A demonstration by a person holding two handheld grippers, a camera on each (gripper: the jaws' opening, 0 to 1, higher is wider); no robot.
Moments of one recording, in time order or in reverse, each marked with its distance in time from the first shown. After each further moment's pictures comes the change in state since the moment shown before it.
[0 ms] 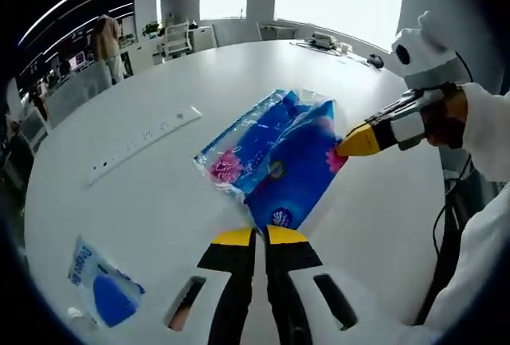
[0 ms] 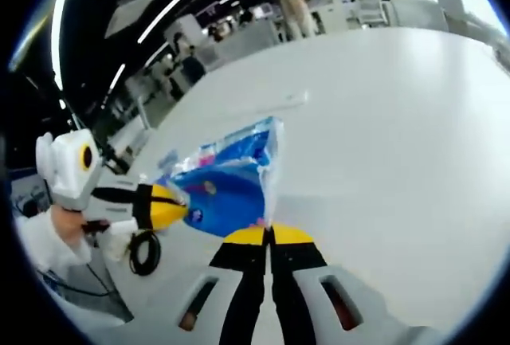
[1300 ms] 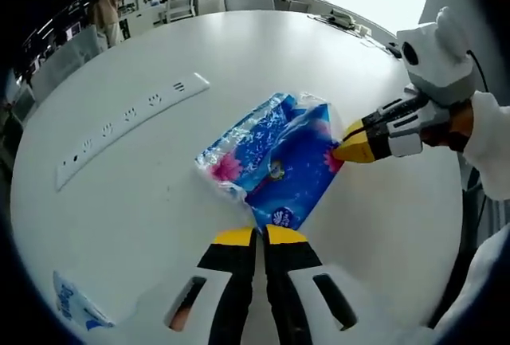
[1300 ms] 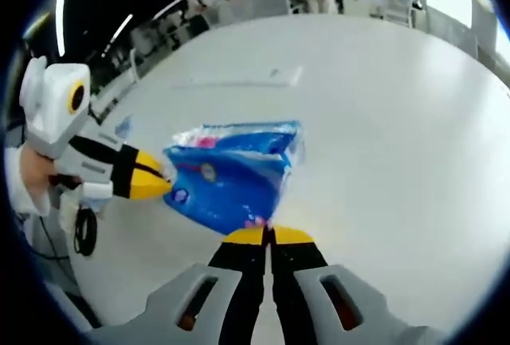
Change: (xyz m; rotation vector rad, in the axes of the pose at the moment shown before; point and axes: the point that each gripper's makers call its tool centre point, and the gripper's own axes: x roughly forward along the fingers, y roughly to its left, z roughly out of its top) left arm 0.086 0.045 -0.001 -0.101 0.151 -0.025; right arm 0.088 -0.067 0.008 -0.187 0.153 -0.053
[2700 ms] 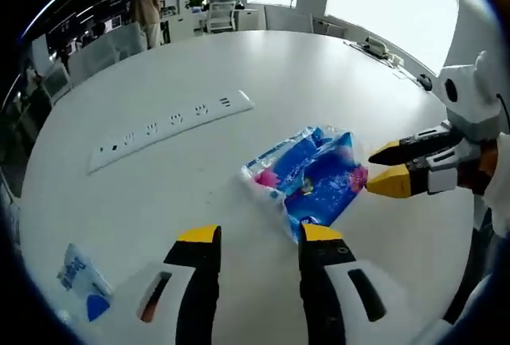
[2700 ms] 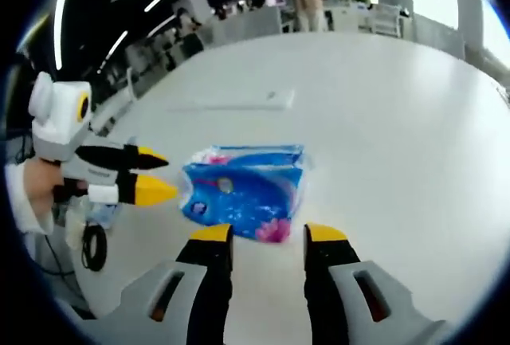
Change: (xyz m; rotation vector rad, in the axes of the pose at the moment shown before) left arm -0.033 0.026 0.013 -0.137 -0.116 0.186; right arm -0.035 0.015 0.007 0.076 -0.105 -0.007
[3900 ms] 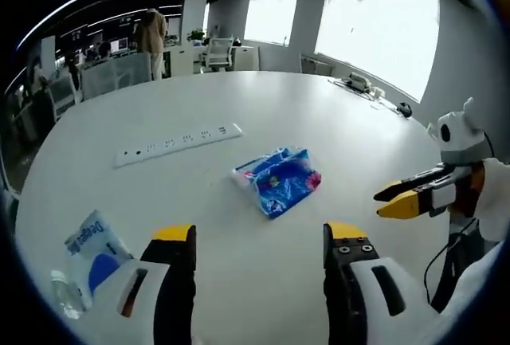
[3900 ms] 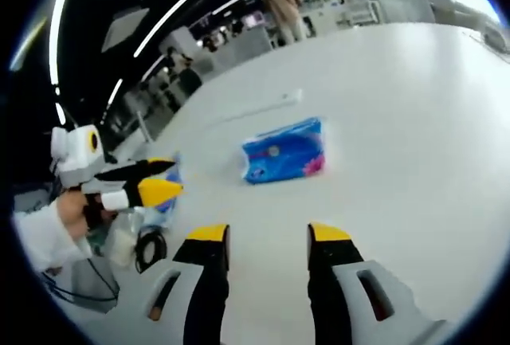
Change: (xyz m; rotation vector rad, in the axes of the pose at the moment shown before) left arm -0.087 -0.019 -0.018 -0.035 -0.208 -0.095; right arm -0.075 0.057 -0.045 0.195 -0.097 0.062
